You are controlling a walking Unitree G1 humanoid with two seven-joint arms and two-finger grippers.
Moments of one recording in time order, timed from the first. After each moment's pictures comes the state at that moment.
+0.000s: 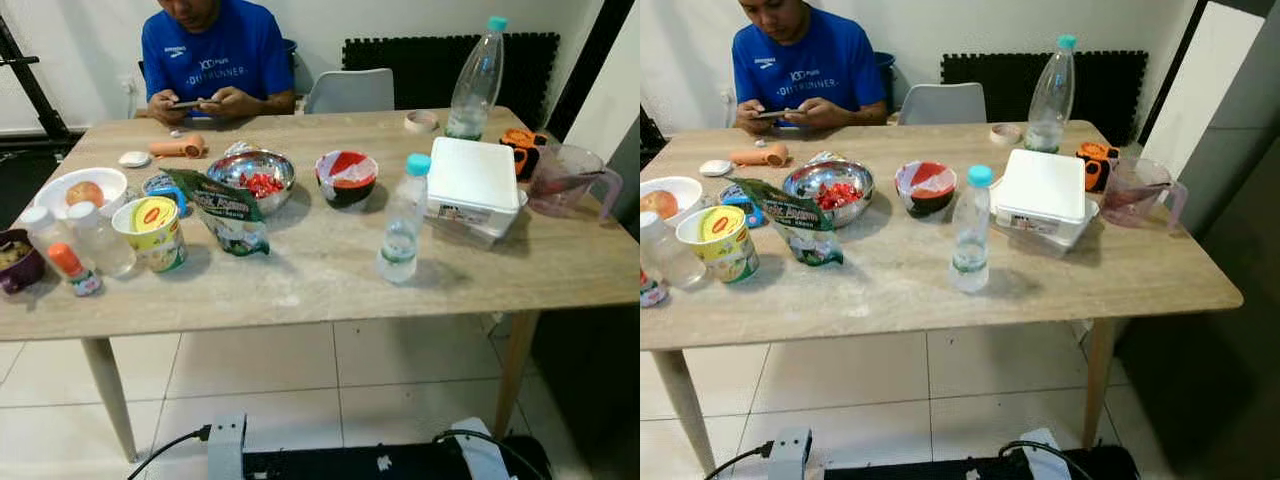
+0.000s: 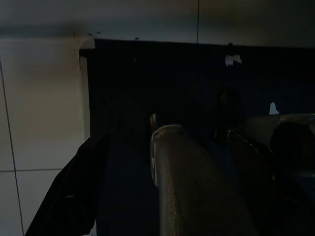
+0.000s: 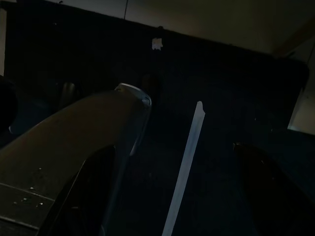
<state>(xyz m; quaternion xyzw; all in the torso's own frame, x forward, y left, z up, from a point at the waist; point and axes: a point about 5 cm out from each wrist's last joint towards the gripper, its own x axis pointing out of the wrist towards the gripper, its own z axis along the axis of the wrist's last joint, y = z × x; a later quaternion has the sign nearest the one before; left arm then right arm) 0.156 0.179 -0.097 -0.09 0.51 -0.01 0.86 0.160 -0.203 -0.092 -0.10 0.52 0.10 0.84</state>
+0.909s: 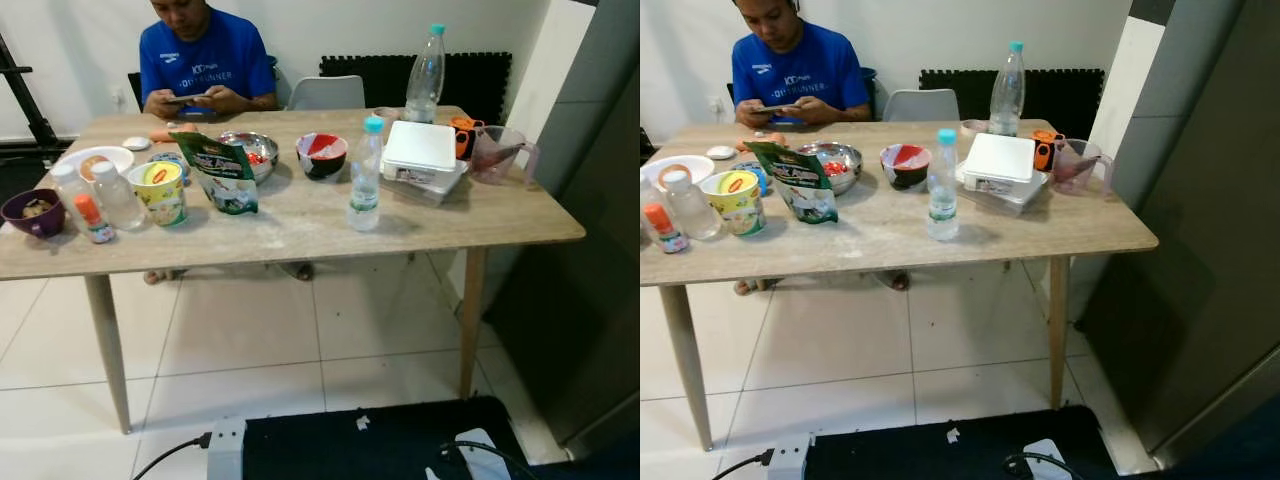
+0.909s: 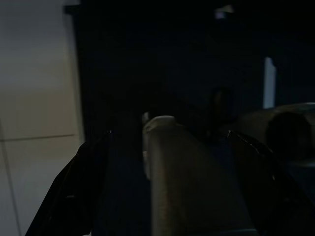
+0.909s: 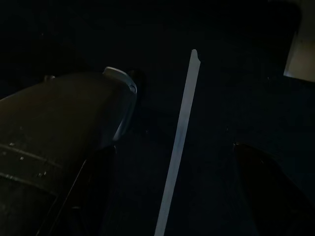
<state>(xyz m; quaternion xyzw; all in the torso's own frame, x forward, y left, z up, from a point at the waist) 0.150 0.178 -0.099 -0.08 0.52 -0.01 0.85 0.151 -0.209 -0.094 -0.10 0.53 0.10 0.84</state>
